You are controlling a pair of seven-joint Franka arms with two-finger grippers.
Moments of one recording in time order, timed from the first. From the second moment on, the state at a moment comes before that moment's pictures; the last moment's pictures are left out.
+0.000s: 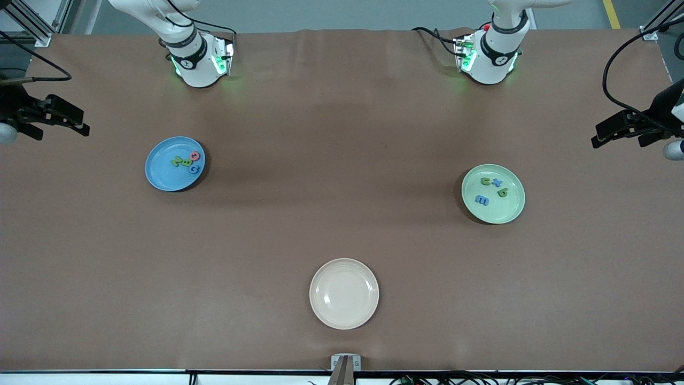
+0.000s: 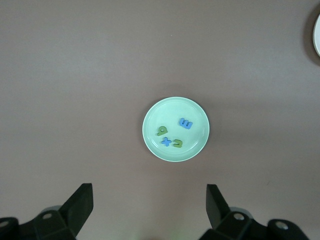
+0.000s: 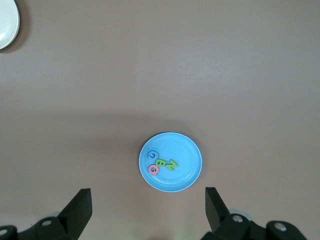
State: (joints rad) left arm 0.00 0.02 0.02 -1.55 -0.04 1.53 -0.02; right arm 0.02 -0.05 -0.05 -1.60 0.04 1.51 -0.09
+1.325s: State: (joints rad) left arm 0.00 -0.04 0.00 -1.57 -0.04 1.54 -0.02; right arm 0.02 -0.05 -0.05 -1.60 0.03 1.51 -0.09
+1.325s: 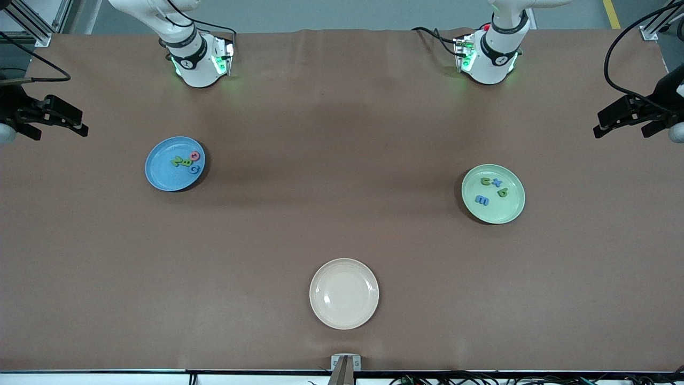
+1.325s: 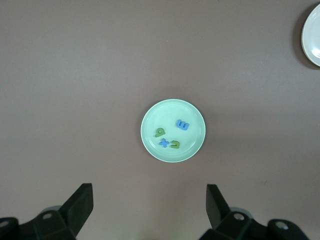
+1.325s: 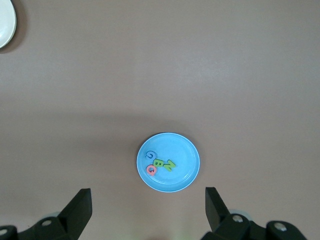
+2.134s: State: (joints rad) left arm 0.00 -0.04 -0.02 -1.56 -0.02 1.55 -0.02; right arm 0.01 -0.05 -0.05 -1.60 0.03 1.51 -0.09
